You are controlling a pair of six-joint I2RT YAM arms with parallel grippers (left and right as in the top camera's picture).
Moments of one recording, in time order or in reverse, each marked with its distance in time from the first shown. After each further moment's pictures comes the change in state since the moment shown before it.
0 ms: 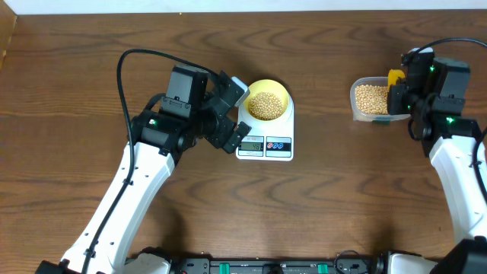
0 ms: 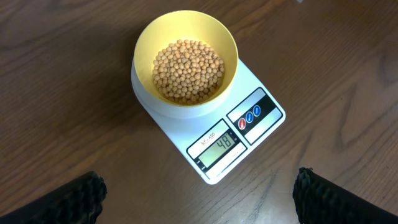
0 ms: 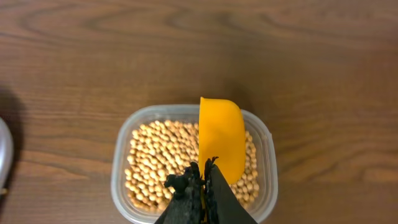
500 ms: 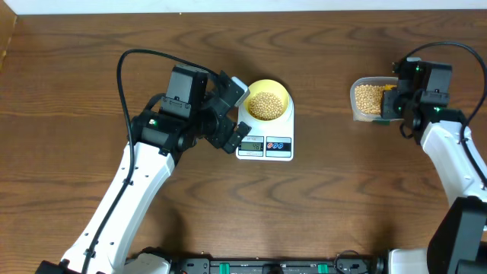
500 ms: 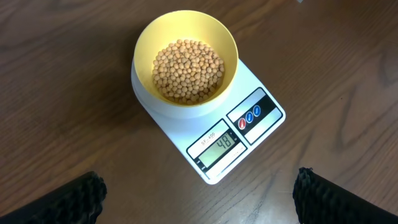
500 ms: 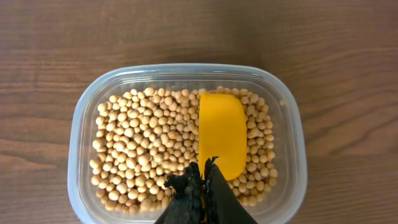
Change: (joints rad) left arm 0.000 0.000 0.000 0.000 0.000 0.000; right arm 0.000 0.153 0.000 0.004 0.043 0.035
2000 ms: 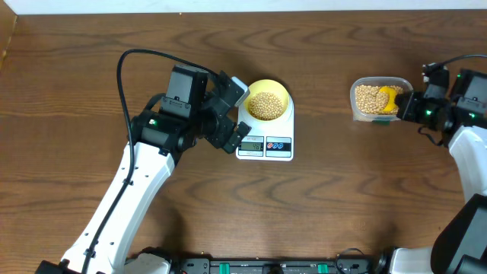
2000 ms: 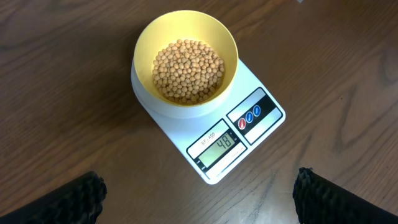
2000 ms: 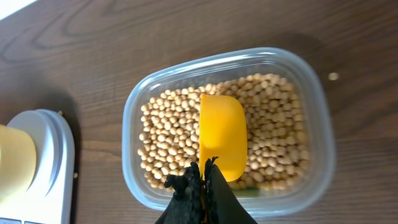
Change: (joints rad) left arm 0.000 0.000 0.000 0.000 0.000 0.000; right arm -0.224 -0.005 0.000 -0.039 -0.453 0.116
